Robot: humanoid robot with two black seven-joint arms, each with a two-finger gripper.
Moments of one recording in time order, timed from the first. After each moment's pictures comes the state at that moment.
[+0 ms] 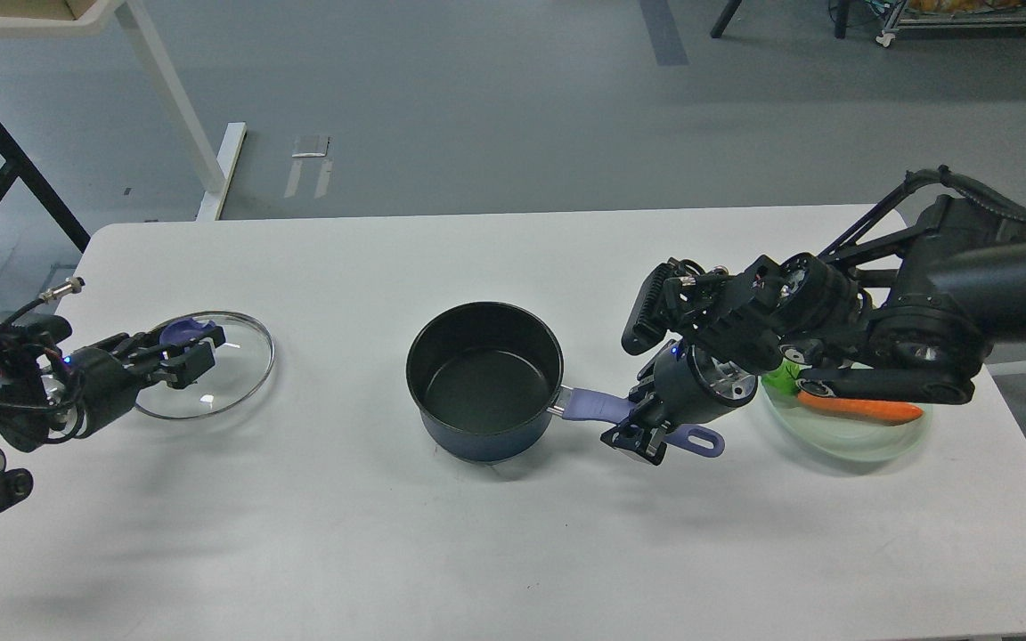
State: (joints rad) left arm -0.67 0.76 -0.09 -0.86 1.34 0.25 -0.42; right arm 1.59 -0.28 -0.74 1.29 -1.42 0.22 0.33
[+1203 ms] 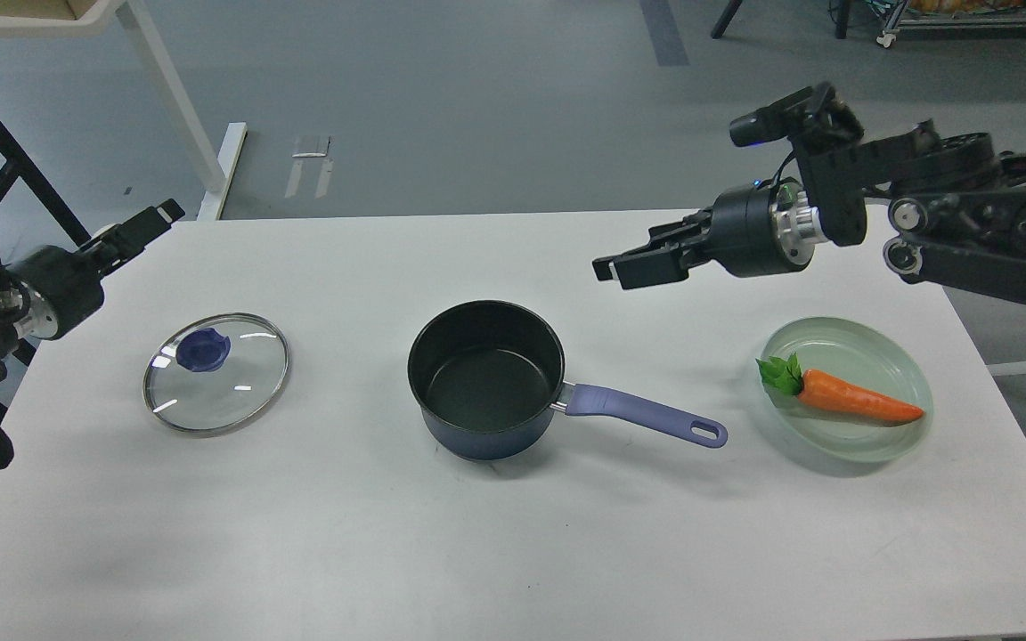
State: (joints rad) left arm -0.88 0.81 -0.11 -0.86 0.74 0.05 -0.46; right arm 1.55 -0.65 -0.31 1.26 -1.03 0.22 0.34
